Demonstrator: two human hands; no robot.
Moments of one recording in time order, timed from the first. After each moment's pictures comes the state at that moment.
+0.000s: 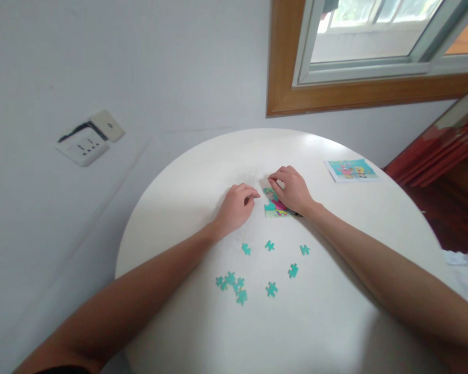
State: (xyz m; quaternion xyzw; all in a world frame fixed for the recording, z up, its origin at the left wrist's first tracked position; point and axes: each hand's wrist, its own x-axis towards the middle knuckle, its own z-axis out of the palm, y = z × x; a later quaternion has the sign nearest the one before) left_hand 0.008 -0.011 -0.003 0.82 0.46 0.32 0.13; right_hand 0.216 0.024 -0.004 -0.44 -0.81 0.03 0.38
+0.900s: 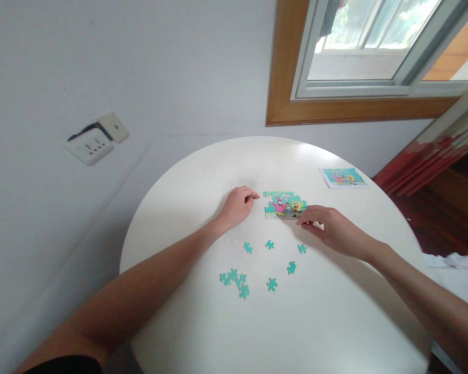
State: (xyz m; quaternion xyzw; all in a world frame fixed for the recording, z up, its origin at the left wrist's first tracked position) left_hand 0.006 -0.003 -0.002 0.80 0.48 0.32 0.18; right_hand 0.282 -0.089 0.049 -0.42 -0.86 0.20 0.20
